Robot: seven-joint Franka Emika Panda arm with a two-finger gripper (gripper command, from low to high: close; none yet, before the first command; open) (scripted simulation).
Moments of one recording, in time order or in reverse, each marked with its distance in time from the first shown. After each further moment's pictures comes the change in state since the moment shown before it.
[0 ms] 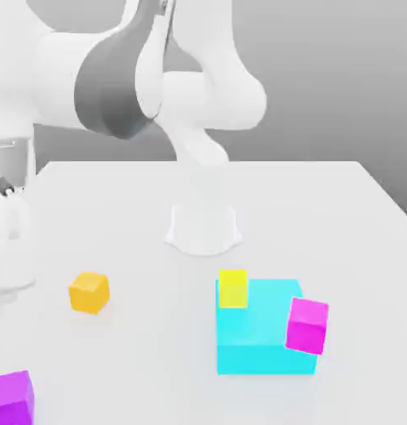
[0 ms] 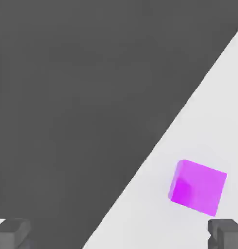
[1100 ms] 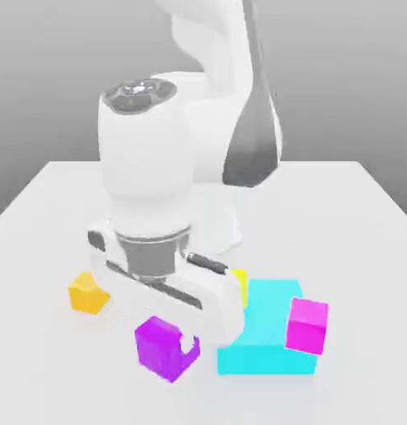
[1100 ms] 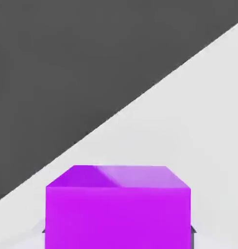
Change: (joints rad) arm 0.289 -0.184 0.269 -0.239 0.045 -0.081 -0.227
